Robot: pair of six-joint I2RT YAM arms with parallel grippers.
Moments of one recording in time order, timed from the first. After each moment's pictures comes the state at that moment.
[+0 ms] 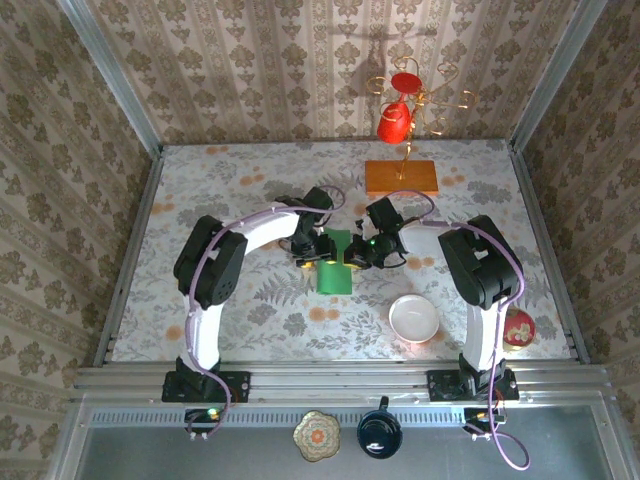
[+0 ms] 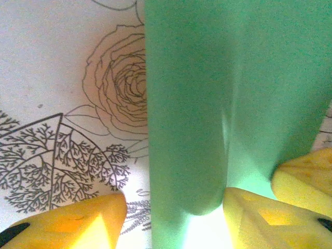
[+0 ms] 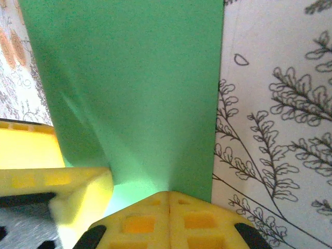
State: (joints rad) left arm -0.67 2.03 1.43 -0.78 0.24 -0.65; right arm 0.42 1.96 1.08 -0.25 -0.58 0.64
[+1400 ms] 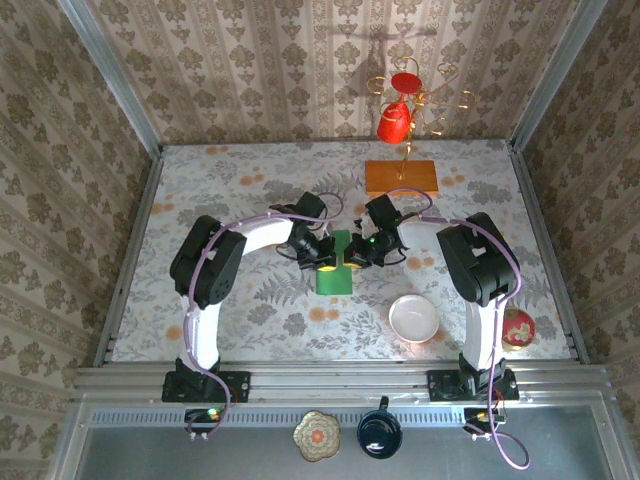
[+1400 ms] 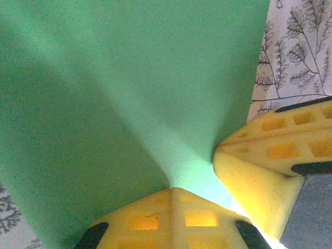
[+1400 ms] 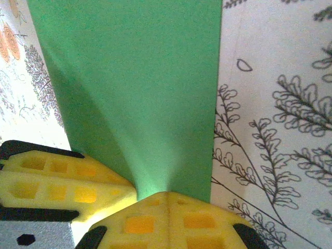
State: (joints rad) left arm -0.64 2.03 1.31 -0.57 0.52 -0.59; right arm 0.41 1.99 1.13 -0.33 -0.60 0.61
